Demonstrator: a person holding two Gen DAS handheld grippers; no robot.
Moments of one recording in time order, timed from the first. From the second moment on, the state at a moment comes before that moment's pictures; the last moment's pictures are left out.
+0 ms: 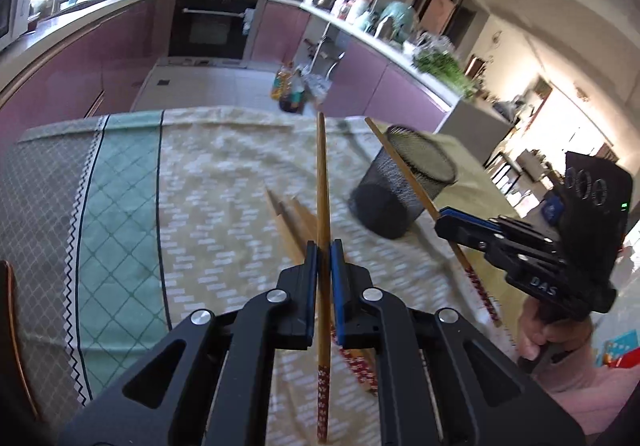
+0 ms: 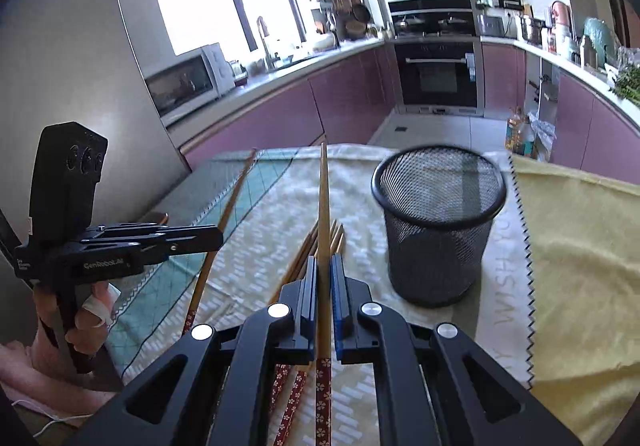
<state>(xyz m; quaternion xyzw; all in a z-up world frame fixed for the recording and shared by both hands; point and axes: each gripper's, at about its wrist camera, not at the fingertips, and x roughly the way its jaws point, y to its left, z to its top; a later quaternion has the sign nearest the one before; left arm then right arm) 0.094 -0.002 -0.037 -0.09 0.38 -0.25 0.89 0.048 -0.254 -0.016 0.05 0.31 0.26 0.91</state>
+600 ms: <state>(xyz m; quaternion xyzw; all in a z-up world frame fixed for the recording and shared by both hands) 0.092 -0.020 0.064 -0.12 0.27 -0.33 0.89 0.046 -0.288 0.037 0.08 0.21 0.26 0.94</state>
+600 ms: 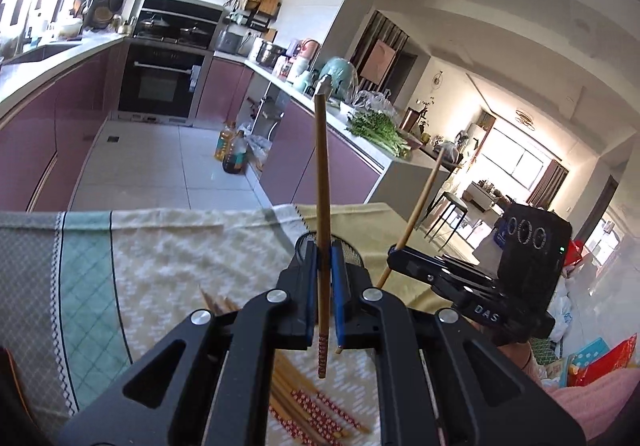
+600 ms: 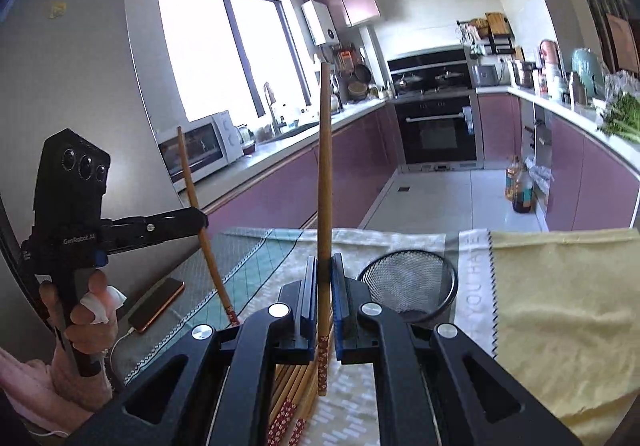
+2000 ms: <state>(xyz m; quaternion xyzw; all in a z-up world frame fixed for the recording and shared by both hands) 0.177 -0.136 0.018 0.02 0.31 -0.32 0.90 0.139 -0.296 -0.002 0.04 0.31 0.17 0.93</state>
